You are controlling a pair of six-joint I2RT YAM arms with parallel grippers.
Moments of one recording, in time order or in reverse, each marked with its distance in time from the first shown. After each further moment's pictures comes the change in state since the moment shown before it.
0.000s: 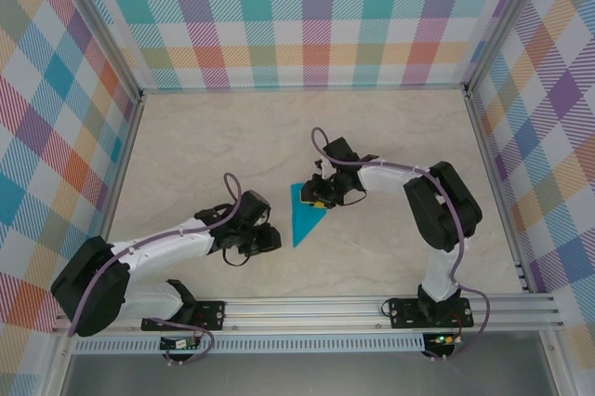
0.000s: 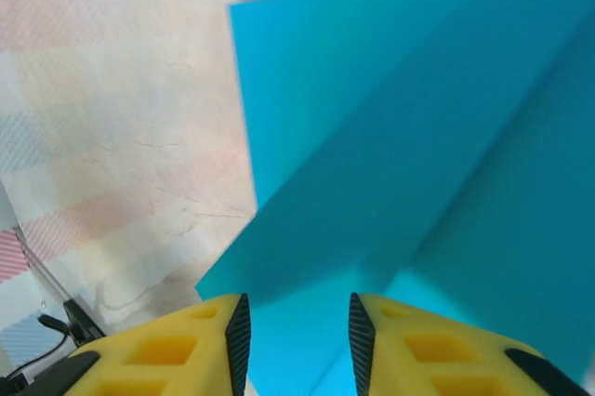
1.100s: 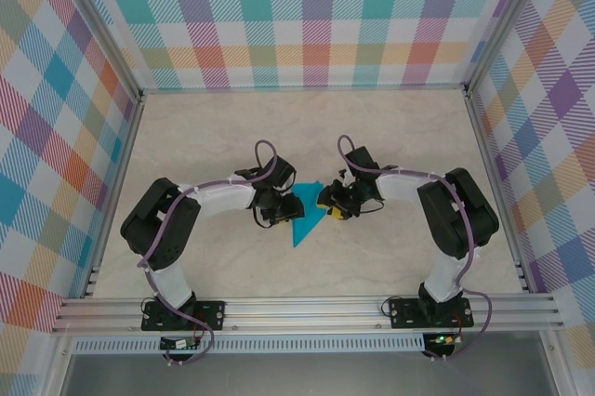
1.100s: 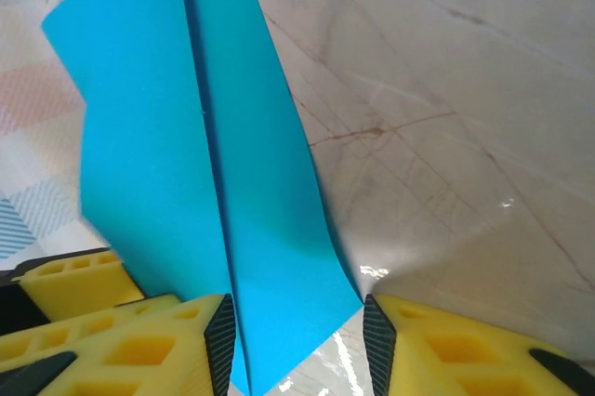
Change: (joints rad) left arm 0.088 0.510 0.394 -0.005 0.054 0.129; right arm -0.084 -0.069 -0.195 0.081 -0.039 0.187
